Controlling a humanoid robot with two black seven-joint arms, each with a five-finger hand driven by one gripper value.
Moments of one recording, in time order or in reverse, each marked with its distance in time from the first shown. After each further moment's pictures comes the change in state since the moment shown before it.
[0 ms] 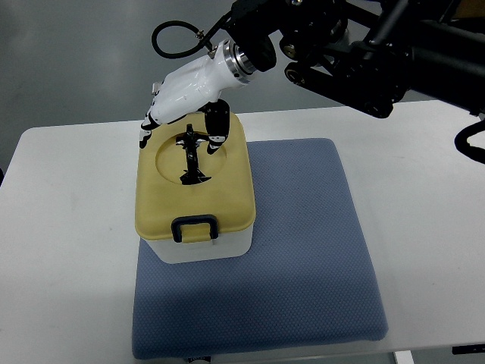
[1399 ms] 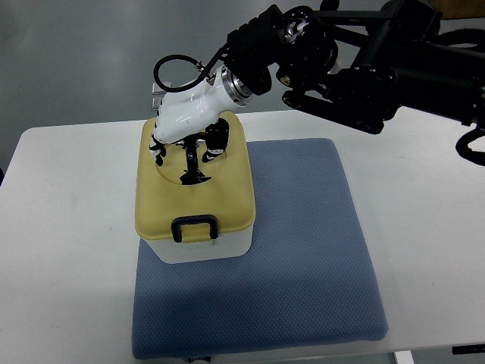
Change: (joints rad) left arm -0.003 0.000 -0.005 0.003 -0.008 0.003 -0.002; right arm 0.003 0.024 -0.131 0.002 -0.015 -0.154 0.000
